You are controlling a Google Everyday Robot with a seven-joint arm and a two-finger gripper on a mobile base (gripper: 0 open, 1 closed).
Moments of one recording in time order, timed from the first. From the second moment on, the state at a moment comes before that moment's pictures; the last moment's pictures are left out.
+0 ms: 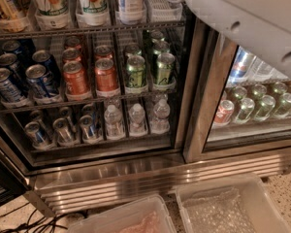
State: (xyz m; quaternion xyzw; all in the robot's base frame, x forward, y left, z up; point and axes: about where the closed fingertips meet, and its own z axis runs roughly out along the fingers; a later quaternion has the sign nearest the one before) arm 0.652 -0.085 1.171 -0.11 0.71 -0.03 0.70
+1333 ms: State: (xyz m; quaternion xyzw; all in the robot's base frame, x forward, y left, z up) arm 0.548 -0.054 1.157 -0.11 0.78 -0.05 0.62
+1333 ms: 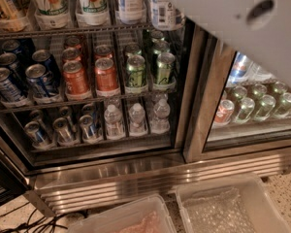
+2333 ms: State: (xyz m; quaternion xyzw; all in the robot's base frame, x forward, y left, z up) arm 0.538 -0.064 1.080 -0.02 0.83 0.07 0.56
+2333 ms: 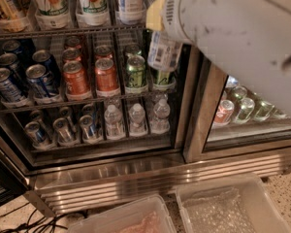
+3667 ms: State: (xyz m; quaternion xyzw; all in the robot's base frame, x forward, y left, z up) arm 0.477 -0.041 0.976 -0.04 0.88 0.11 0.47
